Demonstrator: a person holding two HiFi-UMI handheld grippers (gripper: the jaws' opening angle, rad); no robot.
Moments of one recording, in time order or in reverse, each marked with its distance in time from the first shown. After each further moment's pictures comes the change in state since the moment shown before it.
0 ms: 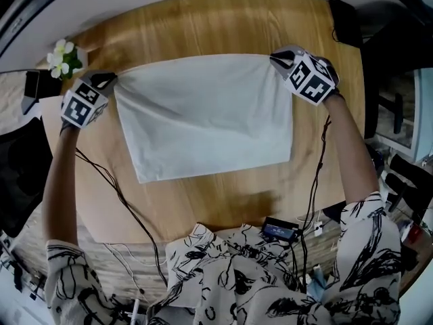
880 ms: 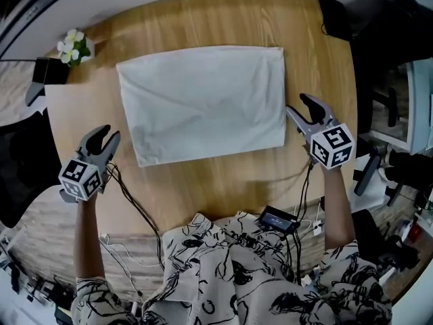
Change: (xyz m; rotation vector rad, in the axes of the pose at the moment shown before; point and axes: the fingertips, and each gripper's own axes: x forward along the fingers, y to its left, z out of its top) left arm -0.126 -0.154 -0.049 -0.528 -0.415 -0.050; right arm -0.142 0.117 -0.044 0.760 -0.353 -0.156
